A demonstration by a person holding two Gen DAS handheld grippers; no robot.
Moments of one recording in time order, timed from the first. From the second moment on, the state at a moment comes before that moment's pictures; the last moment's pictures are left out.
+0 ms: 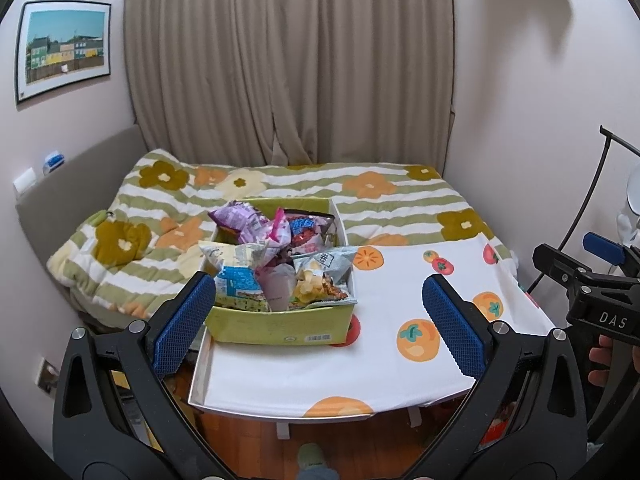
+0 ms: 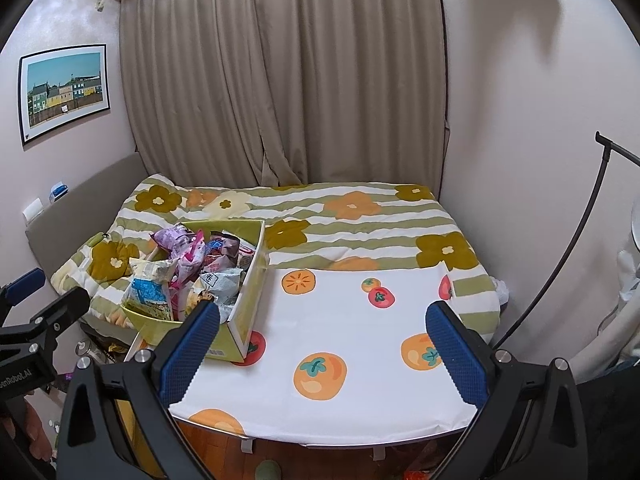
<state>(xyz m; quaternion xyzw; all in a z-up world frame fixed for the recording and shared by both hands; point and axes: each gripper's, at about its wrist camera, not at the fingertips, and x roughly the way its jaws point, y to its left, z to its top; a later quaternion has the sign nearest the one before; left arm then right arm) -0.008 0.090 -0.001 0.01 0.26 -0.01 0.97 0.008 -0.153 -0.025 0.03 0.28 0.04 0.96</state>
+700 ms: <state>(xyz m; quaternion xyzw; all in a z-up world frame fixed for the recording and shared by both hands) -0.004 0.097 -0.005 0.00 0.27 -0.01 0.96 0.011 -0.155 -0.026 0.03 0.28 0.05 0.96</state>
